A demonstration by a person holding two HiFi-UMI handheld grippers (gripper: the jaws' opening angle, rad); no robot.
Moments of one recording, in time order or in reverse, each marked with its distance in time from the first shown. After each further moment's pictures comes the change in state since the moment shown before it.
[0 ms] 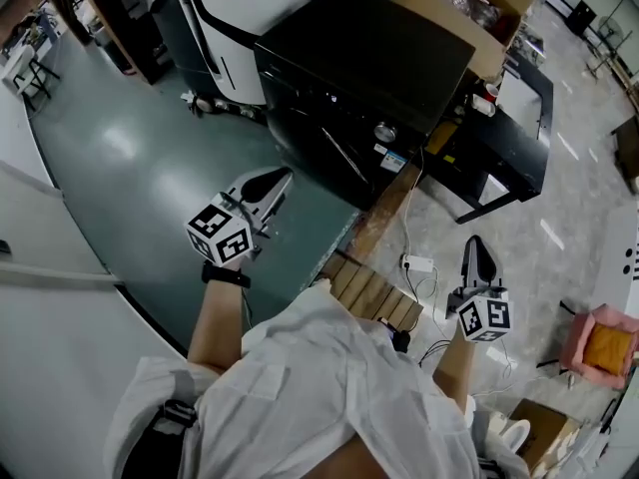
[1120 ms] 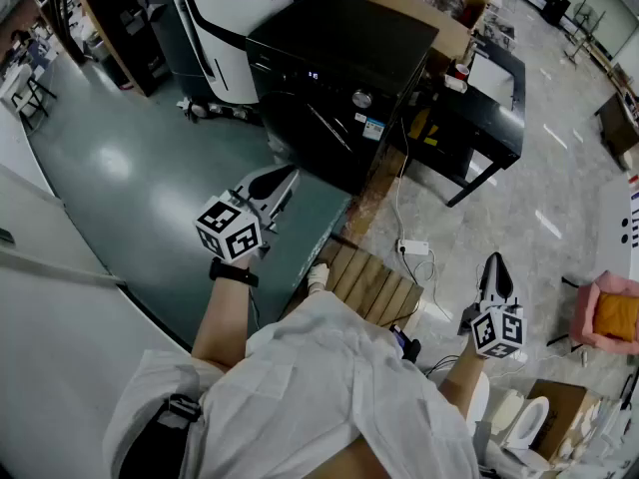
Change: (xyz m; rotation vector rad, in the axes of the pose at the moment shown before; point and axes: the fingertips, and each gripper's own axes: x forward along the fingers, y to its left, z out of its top) left arm -0.060 -0.133 -0.014 0.019 -0.022 -0.047; right arm -0.220 -0.021 -0.015 0.017 0.011 -0.244
